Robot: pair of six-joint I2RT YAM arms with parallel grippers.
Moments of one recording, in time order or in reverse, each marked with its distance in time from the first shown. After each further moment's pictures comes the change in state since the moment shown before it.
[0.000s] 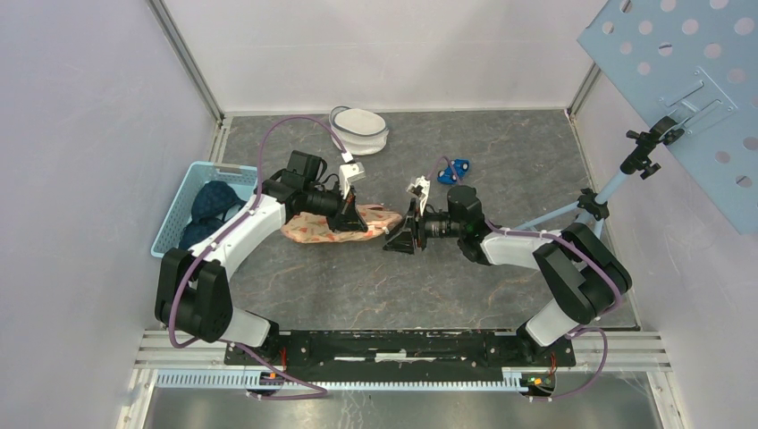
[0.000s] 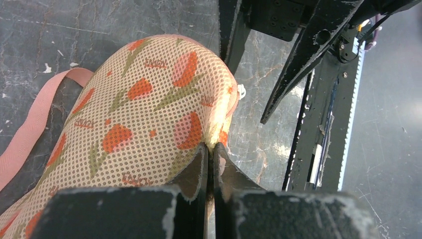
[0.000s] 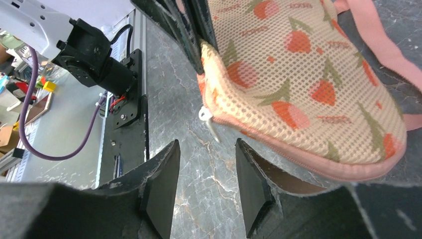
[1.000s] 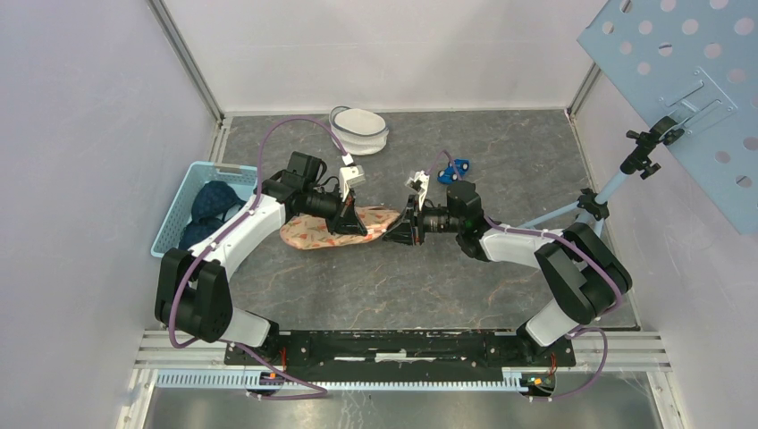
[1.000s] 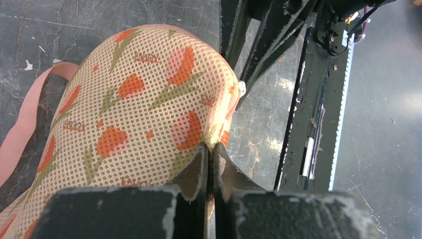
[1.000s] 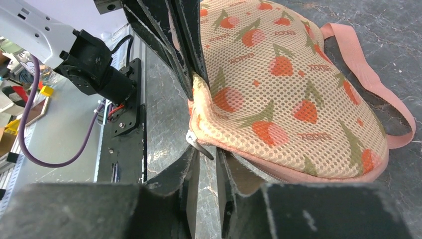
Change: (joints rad) left arm 0.002 0.000 0.000 -0.043 0.038 0.034; right arm 0.000 -0.002 0.044 -0.008 0.008 -0.014
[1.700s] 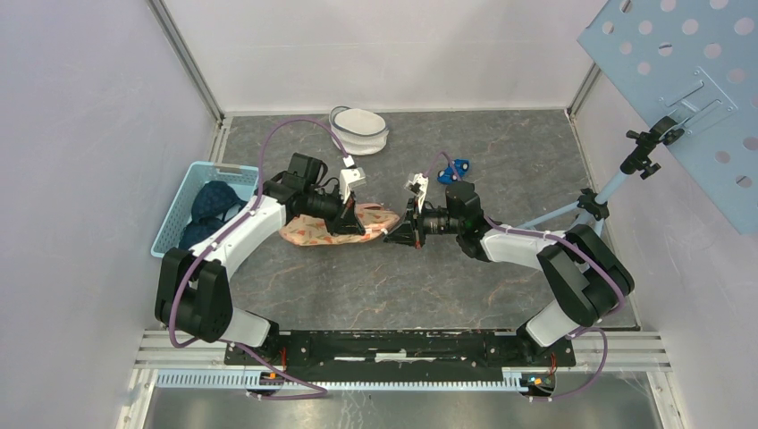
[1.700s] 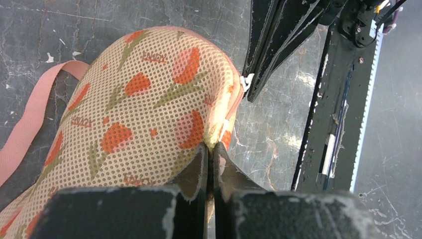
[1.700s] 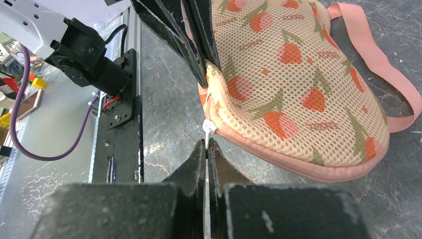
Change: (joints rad) left arm 0.005 0.001 -0.010 0.009 -0.067 0.038; right arm 0.000 -0.016 0.002 -0.072 0.008 -0.053
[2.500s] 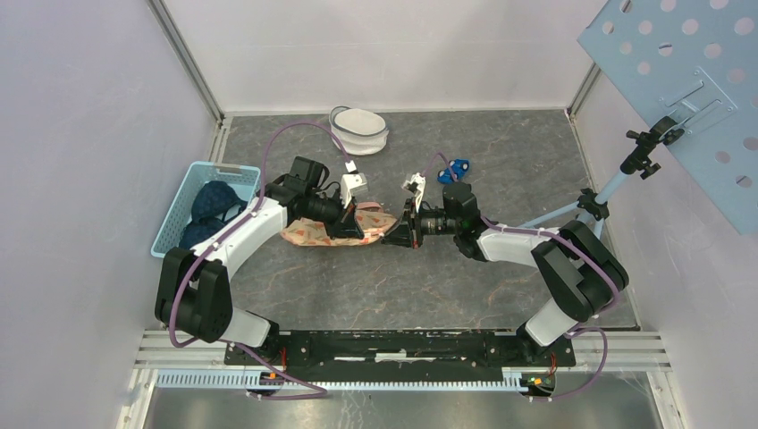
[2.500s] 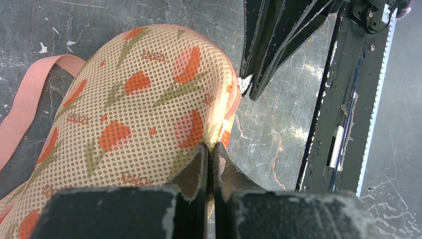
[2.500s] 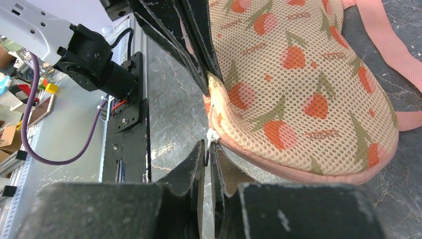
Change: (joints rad) left arm -0.014 0.000 -0.023 -0.009 -0.024 0.045; right arm 0.013 0.035 0.006 0.034 -0.004 0.062
